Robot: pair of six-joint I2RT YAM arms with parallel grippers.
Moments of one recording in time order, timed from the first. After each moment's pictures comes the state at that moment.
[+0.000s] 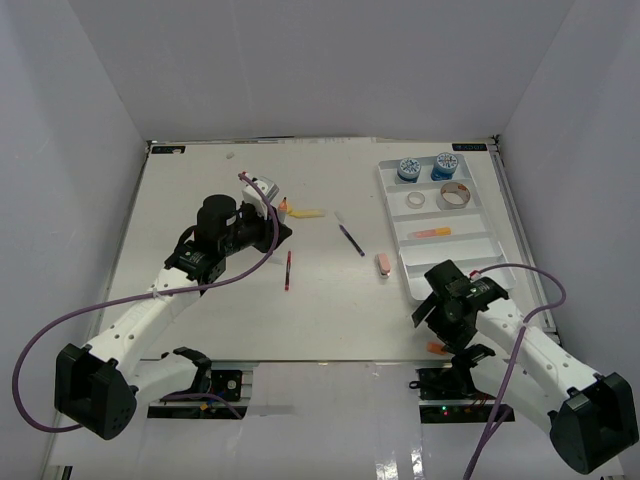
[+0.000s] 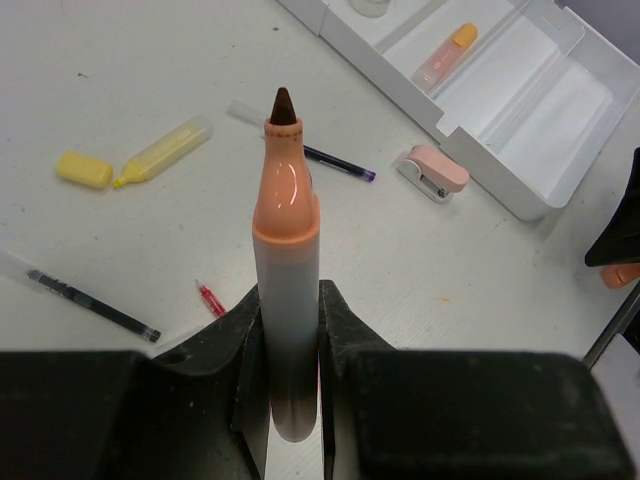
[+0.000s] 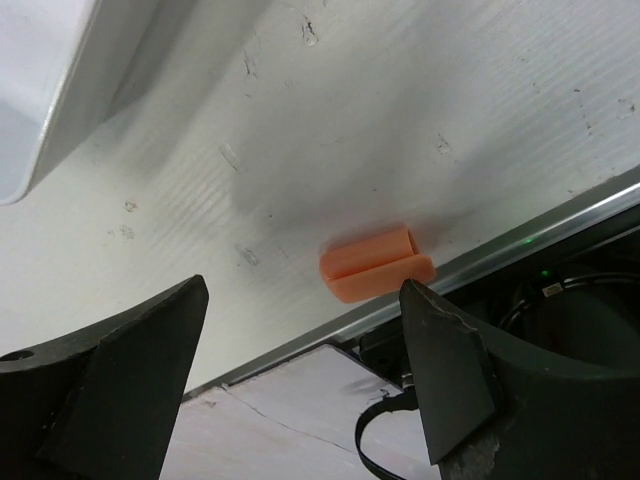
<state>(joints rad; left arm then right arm) -0.46 1.08 0.84 -0.11 0.34 -0.09 0.50 0.91 0.54 -1.08 0.12 1.17</state>
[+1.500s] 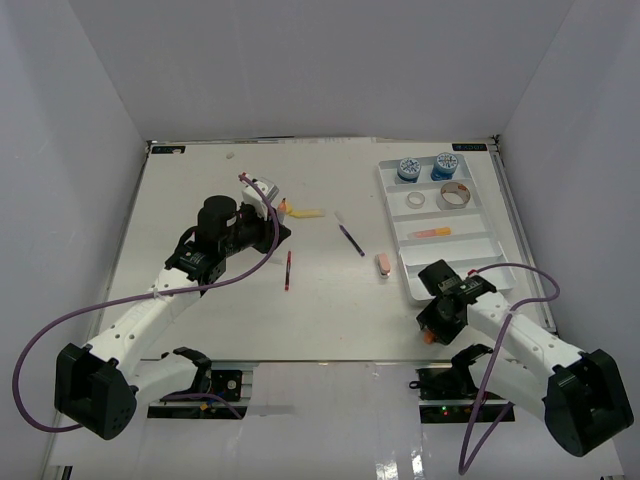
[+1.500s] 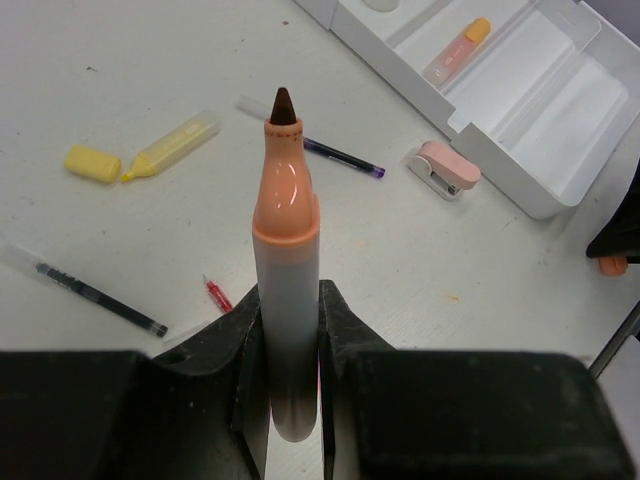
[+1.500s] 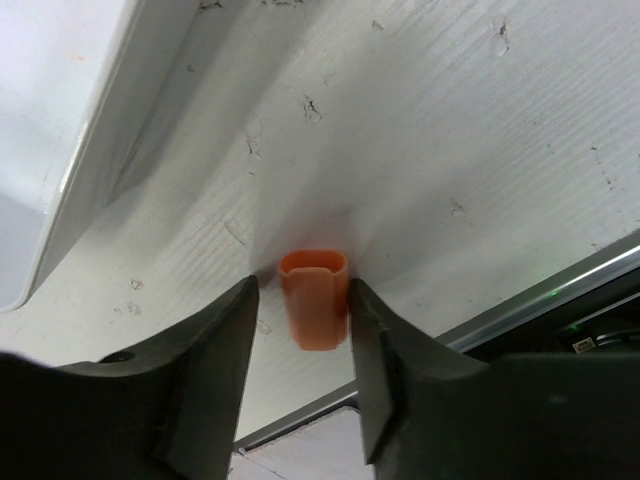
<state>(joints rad) -0.46 1.08 0.83 -0.11 0.32 -0.08 0.50 0.97 0.48 -0.95 0.20 1.24</state>
